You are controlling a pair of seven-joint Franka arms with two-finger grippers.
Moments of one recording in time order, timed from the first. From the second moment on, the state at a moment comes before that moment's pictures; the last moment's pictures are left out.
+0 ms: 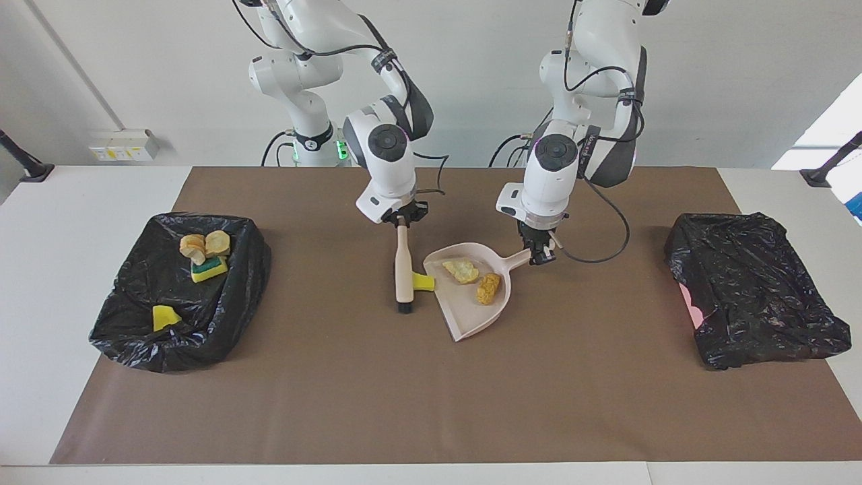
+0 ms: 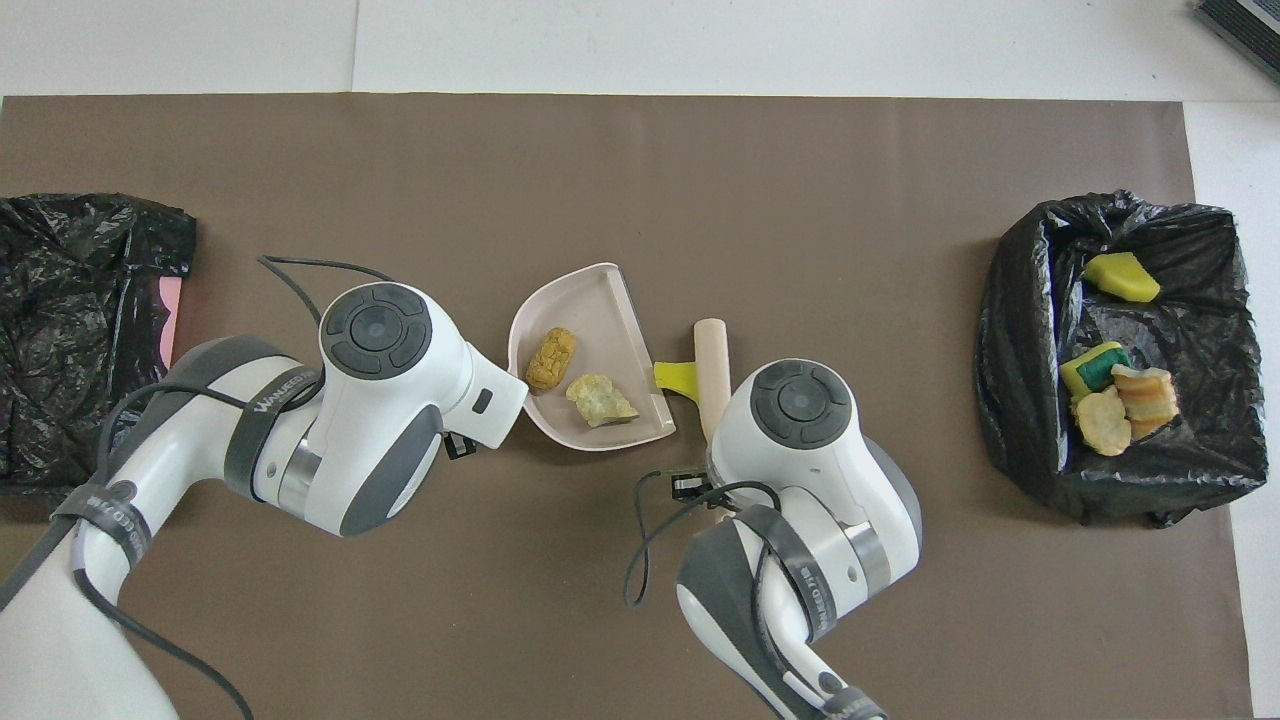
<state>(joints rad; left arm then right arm) -0.34 0.17 -0.14 -2.02 0.10 2.12 0.78 0.35 0.17 0.23 -2.07 0.14 2.06 0.44</state>
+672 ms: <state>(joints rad) -0.32 0.16 -0.13 -2.02 0.10 2.12 0.78 0.30 0.19 0.22 -1.97 0.15 1.93 0.23</state>
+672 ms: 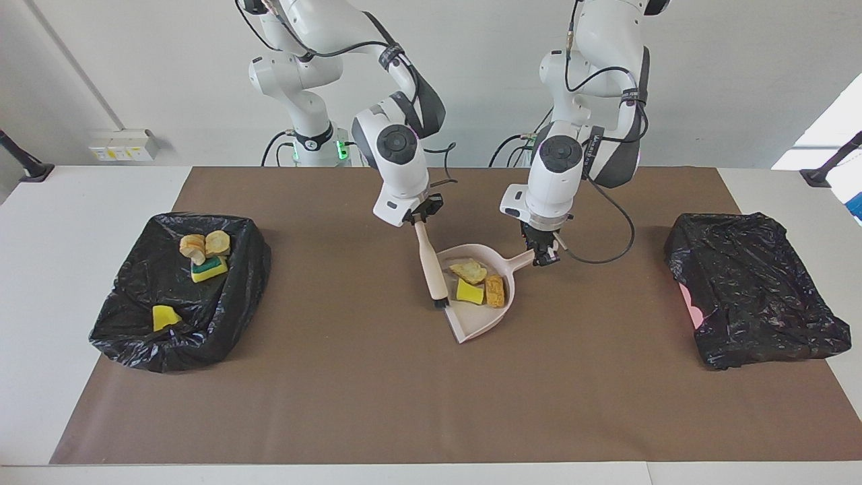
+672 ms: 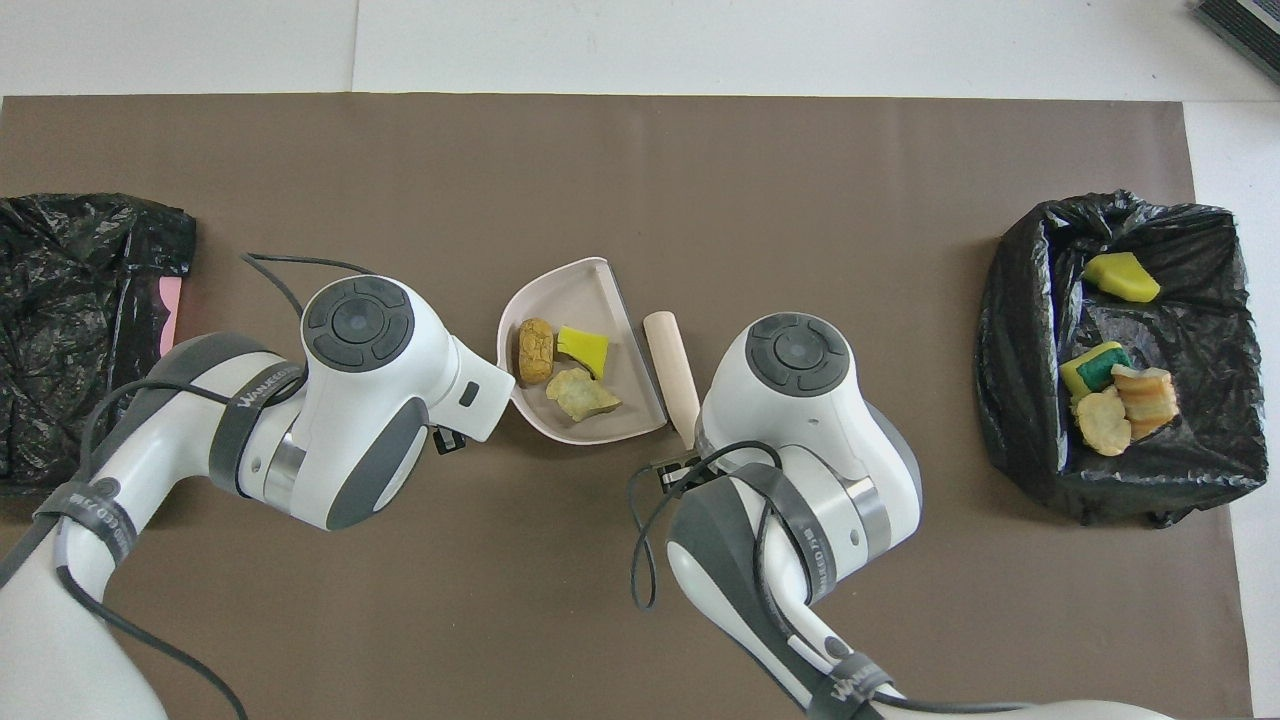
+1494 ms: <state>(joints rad) -0.02 -0.03 -0.10 -1.93 0.01 1.84 0.79 0.50 0.04 0.24 -1.98 0.18 1.83 0.60</state>
